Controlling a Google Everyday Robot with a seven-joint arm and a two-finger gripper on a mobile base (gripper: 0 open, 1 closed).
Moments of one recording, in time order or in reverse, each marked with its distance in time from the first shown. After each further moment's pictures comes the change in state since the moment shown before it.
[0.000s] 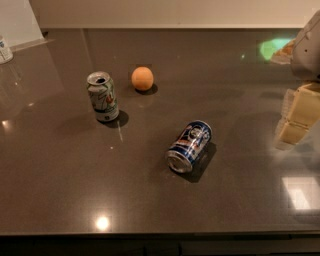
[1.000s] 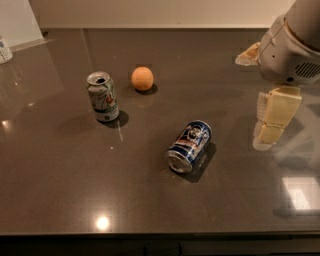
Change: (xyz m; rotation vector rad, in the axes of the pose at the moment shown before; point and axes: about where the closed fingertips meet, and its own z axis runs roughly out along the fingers) arm -0.042 0.005 0.020 -0.047 -0.058 -0.192
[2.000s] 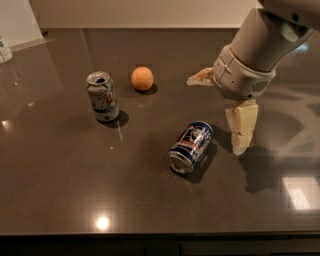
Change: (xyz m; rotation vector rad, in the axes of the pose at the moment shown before) arm -0.038 -0.005 0.071 -0.132 -0.088 -0.421
